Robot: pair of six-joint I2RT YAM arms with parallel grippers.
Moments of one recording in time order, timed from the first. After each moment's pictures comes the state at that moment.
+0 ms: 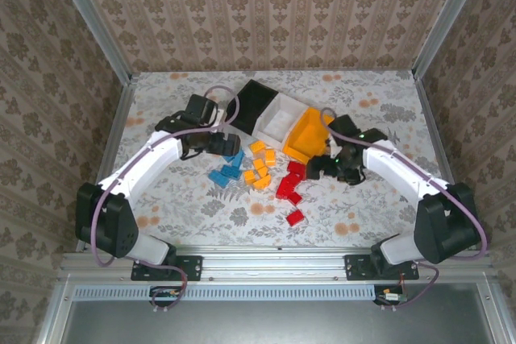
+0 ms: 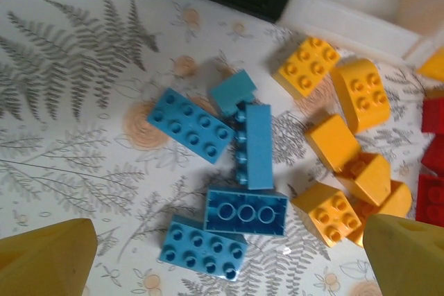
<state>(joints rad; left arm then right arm) -0.48 1.46 1.18 -0.77 0.07 -0.18 0.36 1.41 0.99 -0.93 -0.21 0.42</state>
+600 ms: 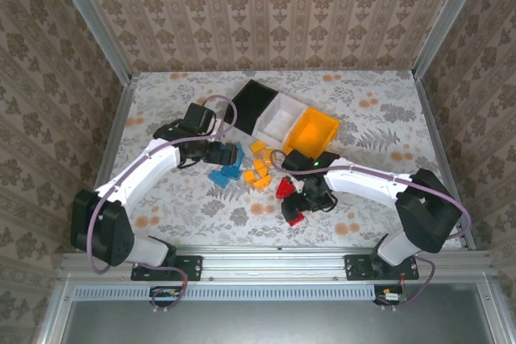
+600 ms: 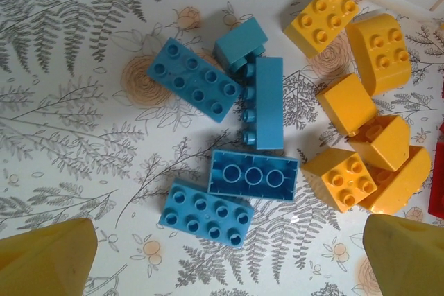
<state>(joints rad) -0.47 1.39 1.09 -0.78 0.07 -0.19 0.79 1.55 0.96 -0.93 -0.15 0.42</state>
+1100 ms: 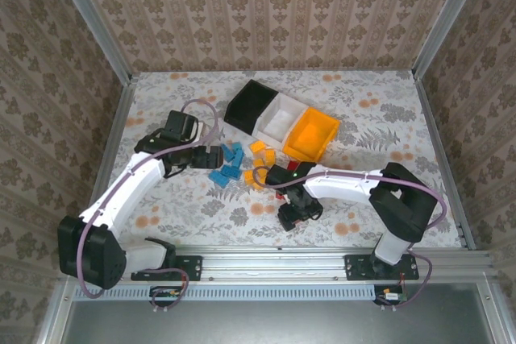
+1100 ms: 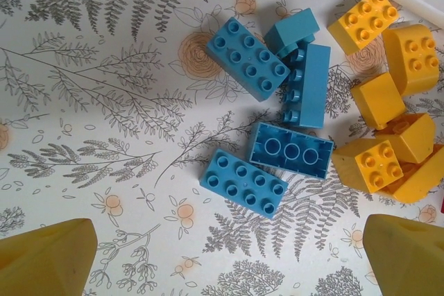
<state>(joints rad) -0.38 1.23 0.99 -0.81 0.06 -0.23 0.92 1.69 1.00 -0.93 -0.03 0.45</state>
